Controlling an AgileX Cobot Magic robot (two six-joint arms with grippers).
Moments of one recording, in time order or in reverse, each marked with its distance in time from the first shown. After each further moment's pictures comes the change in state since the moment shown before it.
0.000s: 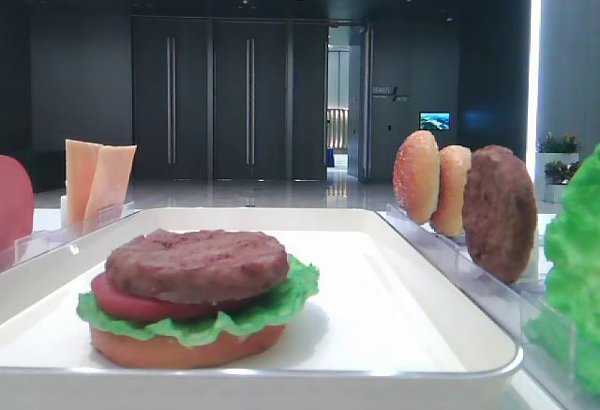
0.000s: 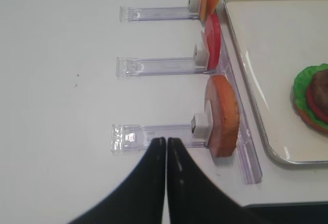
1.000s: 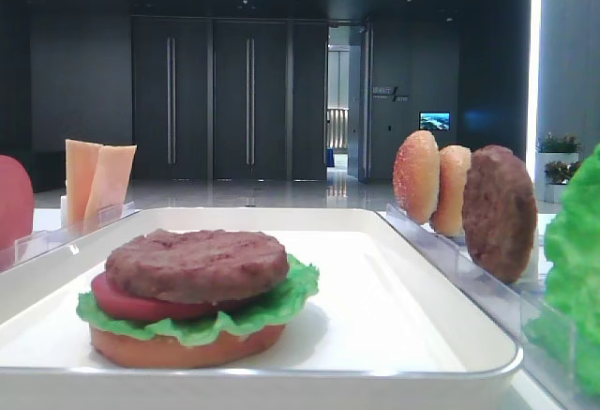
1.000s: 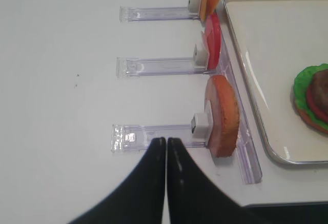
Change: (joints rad) left arm 0.000 0.000 0.000 0.000 0.000 0.000; right arm 0.054 -0.002 0.039 -0.027 -0.083 -0.004
